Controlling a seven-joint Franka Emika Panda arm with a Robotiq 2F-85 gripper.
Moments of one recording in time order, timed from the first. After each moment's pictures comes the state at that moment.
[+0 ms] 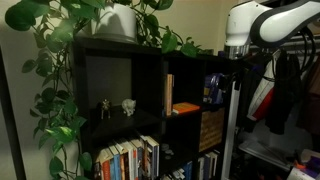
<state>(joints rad) -0.03 -0.64 0.41 -2.67 -0.13 2.14 0.49</state>
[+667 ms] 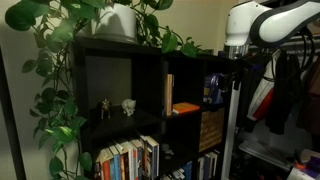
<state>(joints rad) -0.02 -0.64 0.41 -2.67 -0.13 2.16 0.49</state>
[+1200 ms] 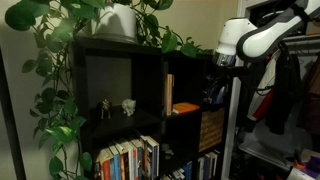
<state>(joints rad) -0.05 -0.41 0.31 -2.65 -0.18 2.57 0.47</state>
